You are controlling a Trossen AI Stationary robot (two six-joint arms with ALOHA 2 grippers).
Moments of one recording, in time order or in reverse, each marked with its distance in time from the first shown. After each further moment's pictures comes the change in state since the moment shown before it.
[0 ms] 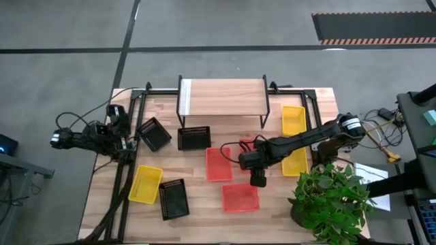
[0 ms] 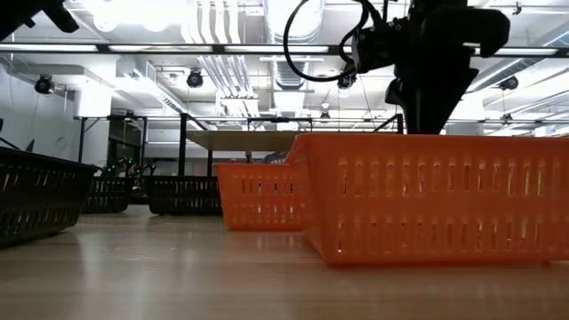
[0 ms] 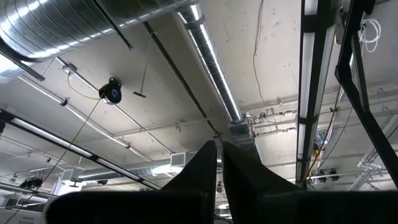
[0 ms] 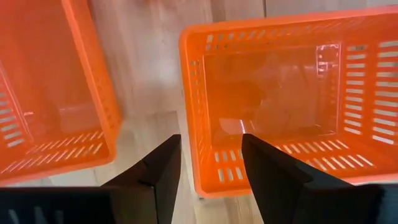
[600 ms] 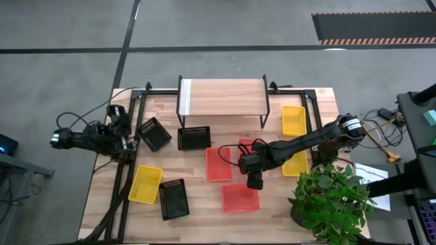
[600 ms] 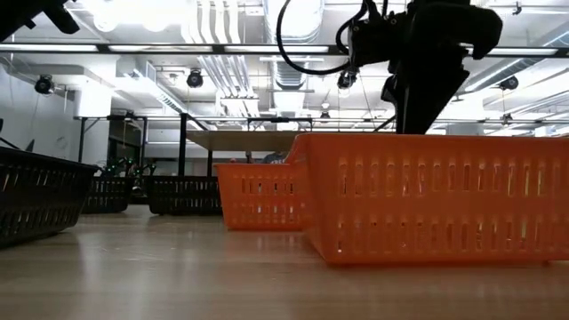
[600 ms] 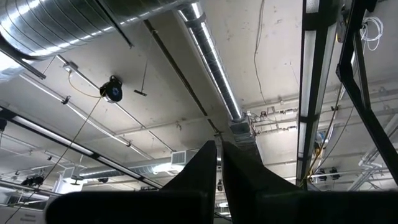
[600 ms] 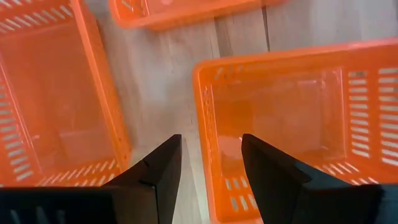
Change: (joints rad) left arm 0.000 0.002 -0.004 0.001 -0.003 -0.002; right arm 0.039 0.001 -0.029 0.117 0.063 0.049
